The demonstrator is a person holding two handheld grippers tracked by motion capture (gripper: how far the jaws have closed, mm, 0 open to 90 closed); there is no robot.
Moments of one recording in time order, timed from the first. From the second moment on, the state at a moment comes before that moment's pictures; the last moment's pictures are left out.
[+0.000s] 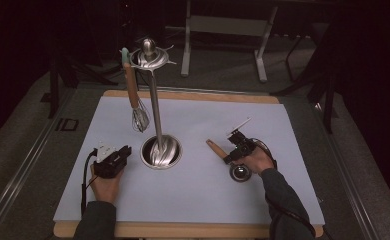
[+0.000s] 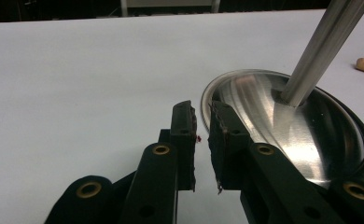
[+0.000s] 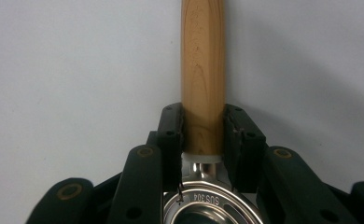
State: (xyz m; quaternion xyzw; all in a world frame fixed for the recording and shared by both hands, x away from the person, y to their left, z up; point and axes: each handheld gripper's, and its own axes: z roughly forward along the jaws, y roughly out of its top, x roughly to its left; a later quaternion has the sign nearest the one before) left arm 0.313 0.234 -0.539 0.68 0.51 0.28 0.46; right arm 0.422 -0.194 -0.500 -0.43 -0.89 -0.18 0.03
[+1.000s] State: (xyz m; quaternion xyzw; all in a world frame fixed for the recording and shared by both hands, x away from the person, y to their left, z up) left arm 0.313 0.235 -0.539 0.68 0.51 0.28 0.46; right arm 0.414 -0.200 -0.495 -0.43 -0.88 -0.19 0.00
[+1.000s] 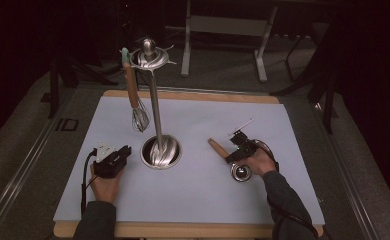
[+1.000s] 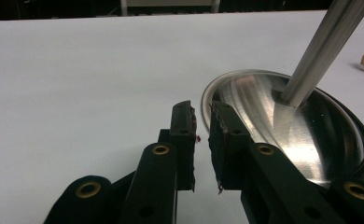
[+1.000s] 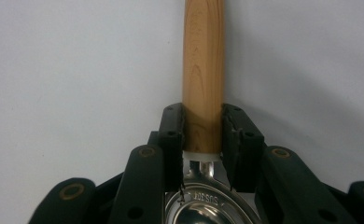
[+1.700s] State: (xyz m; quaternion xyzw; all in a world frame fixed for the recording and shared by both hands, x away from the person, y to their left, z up) left arm 0.313 0.235 -0.539 0.67 0.51 0.28 0.46; right arm 0.405 -0.205 -0.479 -0.42 -0.87 -0.25 -0.01
